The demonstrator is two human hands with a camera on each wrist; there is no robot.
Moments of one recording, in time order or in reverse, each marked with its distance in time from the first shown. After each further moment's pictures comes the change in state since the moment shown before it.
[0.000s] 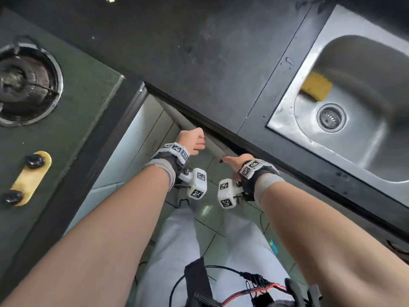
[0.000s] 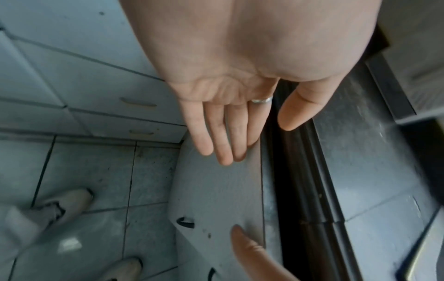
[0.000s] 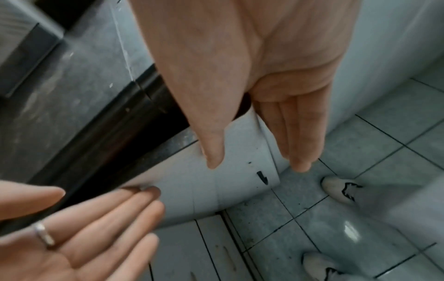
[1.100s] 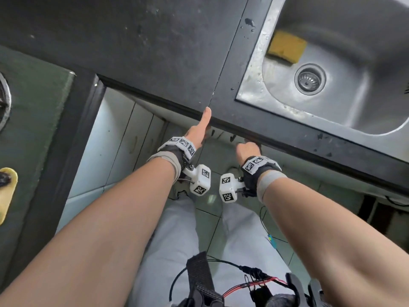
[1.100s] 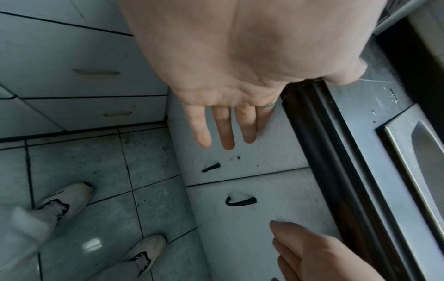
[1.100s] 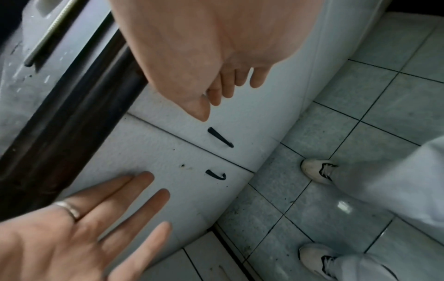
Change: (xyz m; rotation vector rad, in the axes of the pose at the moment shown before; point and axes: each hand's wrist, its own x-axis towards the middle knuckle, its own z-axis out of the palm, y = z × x) left_hand 0.029 -0.040 0.087 0.396 -0.076 0.081; right_hand 0.022 0.081 -0.018 0.209 0.240 -0.005
